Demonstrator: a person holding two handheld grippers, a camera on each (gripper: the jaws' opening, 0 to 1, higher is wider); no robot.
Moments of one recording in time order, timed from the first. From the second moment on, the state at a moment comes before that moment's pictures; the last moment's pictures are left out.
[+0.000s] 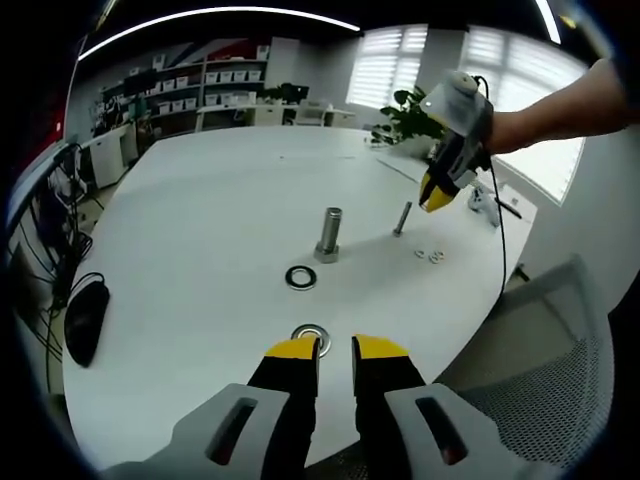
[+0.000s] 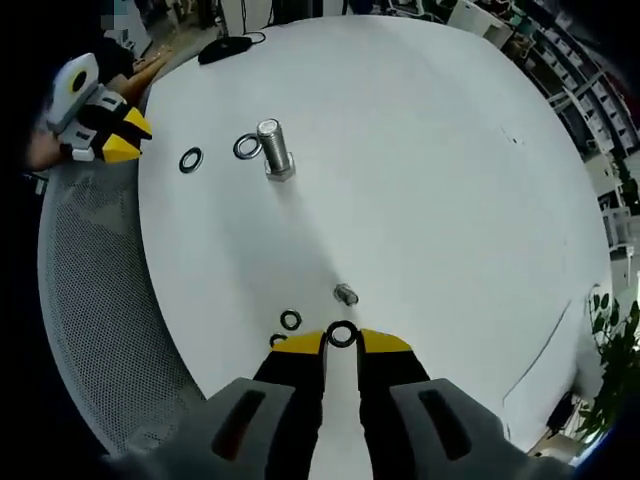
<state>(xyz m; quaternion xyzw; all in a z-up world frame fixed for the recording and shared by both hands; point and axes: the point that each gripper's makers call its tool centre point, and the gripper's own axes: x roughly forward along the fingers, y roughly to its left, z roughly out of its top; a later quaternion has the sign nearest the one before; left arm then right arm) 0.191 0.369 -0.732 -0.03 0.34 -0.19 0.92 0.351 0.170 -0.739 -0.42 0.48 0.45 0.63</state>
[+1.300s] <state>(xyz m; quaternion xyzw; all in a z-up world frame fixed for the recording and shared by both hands) 0.190 0.369 -0.735 -0.03 0.35 -0.18 0.92 0.361 0.184 -0.757 -0.44 0.47 0.47 0.60</state>
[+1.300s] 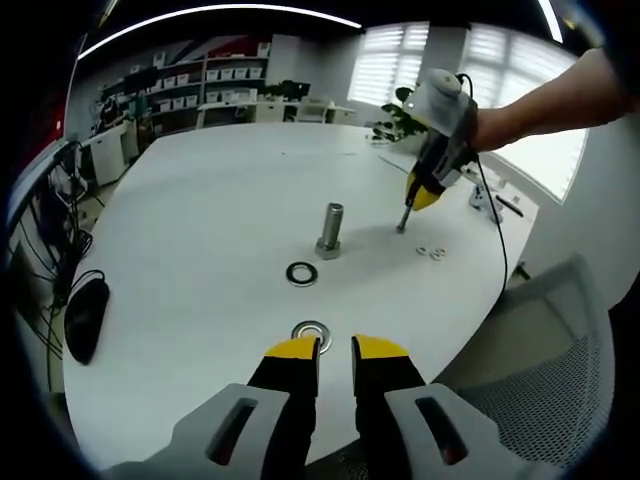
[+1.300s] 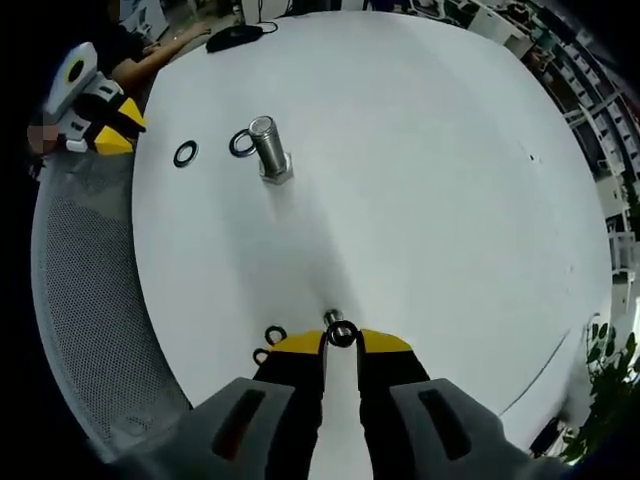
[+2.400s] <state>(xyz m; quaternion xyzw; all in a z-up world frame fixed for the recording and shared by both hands) 0.189 0.372 -0.738 -0.03 0.35 -0.18 0.92 0.361 0.189 -0.795 -0.43 0.50 0.46 0.59</state>
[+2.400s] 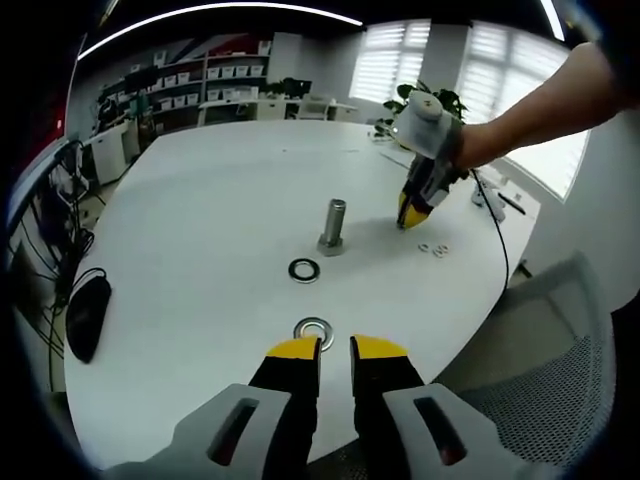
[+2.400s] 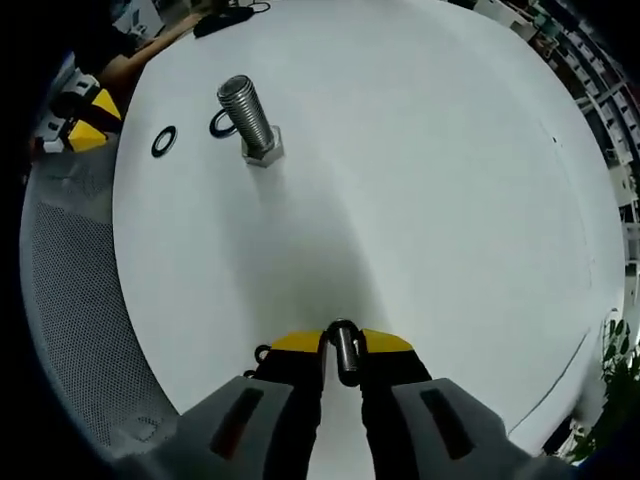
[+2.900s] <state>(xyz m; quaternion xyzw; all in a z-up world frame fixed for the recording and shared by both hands) 0.189 0.372 -0.738 -0.03 0.35 -0.18 0.92 0.362 0.177 -0.796 -0.41 0.51 0.46 0.60</state>
